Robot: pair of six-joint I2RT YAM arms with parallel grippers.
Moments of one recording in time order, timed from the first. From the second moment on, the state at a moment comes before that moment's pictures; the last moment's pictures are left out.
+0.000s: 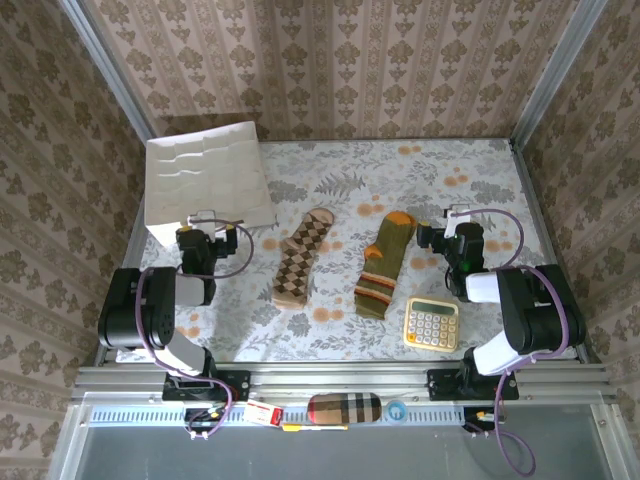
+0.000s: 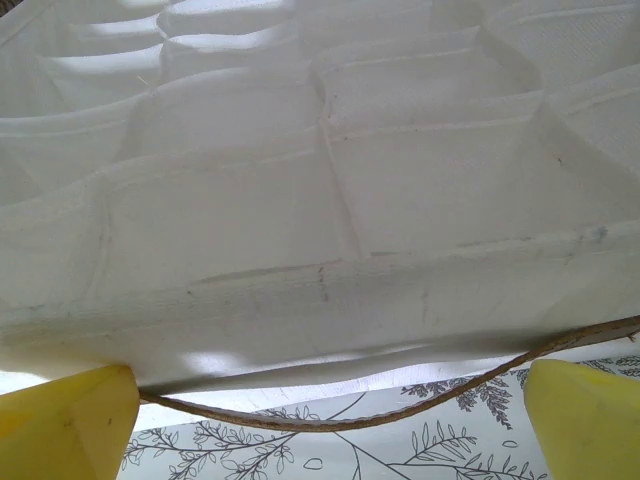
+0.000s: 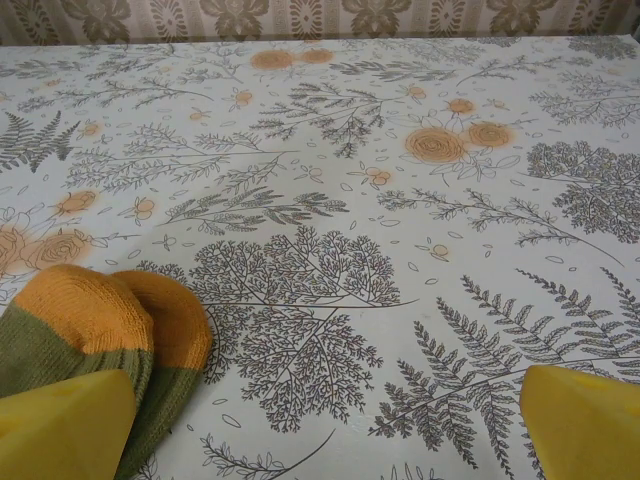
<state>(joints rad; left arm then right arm) -0.05 1.56 0.36 0.84 -0.11 0.09 0.02 1.53 0.39 0.75 0.07 0.03</state>
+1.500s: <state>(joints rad) -0.13 1.05 0.92 -0.26 -0.21 -0.54 0.26 1.13 1.04 -0.23 0.08 0.31</state>
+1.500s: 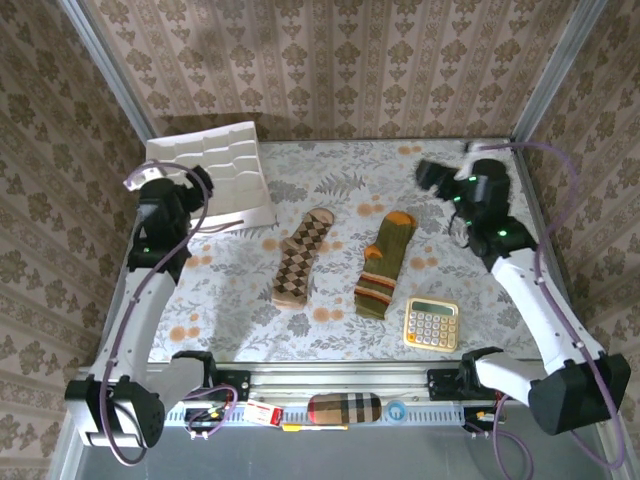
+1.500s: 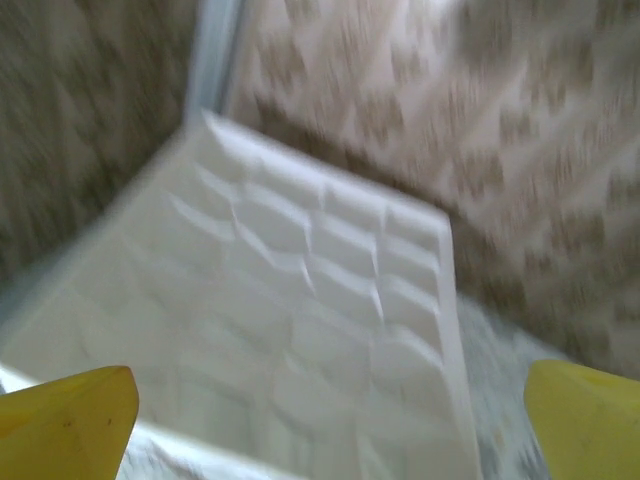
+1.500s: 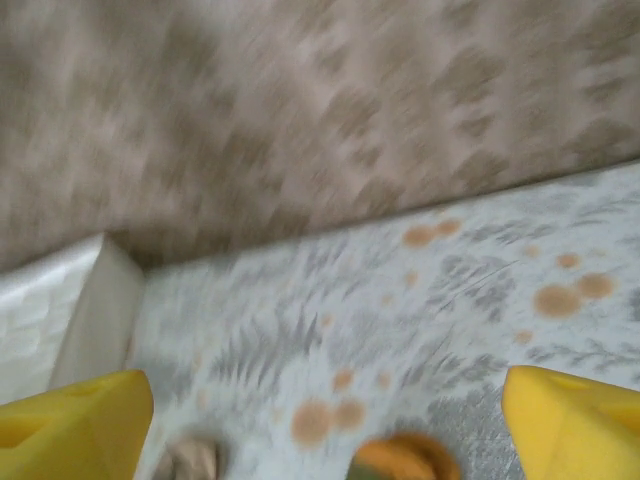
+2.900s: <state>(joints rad) -0.39 1.24 0.52 -0.36 0.39 -1.03 1.06 1.86 0.94 0.05 0.05 -0.61</state>
